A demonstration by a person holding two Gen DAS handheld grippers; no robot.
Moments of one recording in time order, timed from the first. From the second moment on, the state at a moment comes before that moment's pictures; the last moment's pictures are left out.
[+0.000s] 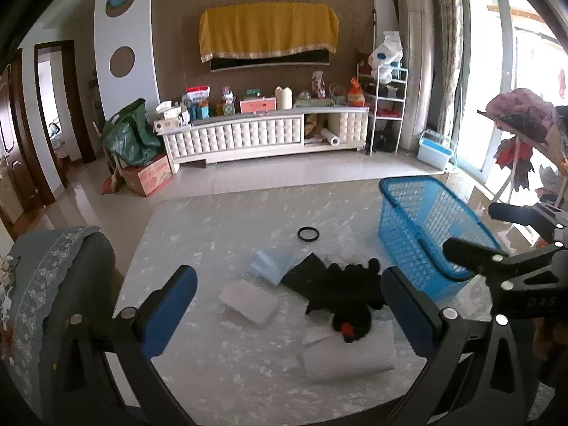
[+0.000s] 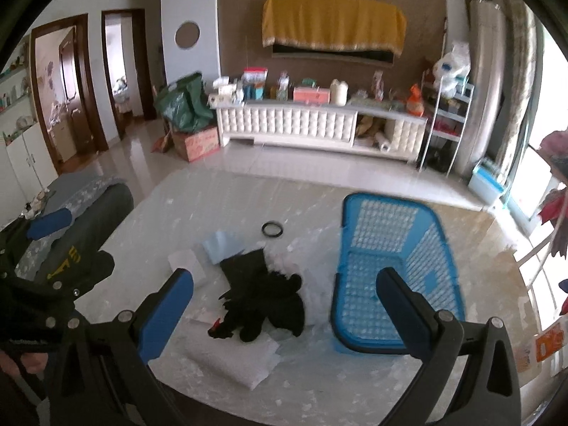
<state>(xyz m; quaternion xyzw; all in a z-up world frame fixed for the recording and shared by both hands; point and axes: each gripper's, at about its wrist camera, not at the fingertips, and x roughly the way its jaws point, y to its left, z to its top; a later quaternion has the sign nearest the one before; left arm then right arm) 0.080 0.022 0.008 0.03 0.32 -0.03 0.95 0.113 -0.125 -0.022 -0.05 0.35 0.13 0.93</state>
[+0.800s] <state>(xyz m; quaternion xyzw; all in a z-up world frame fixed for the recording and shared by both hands) 0.165 0.095 -0.104 0.00 0.48 -0.02 0.88 0.207 -0.058 -0.120 -0.06 0.57 0.11 0.81</state>
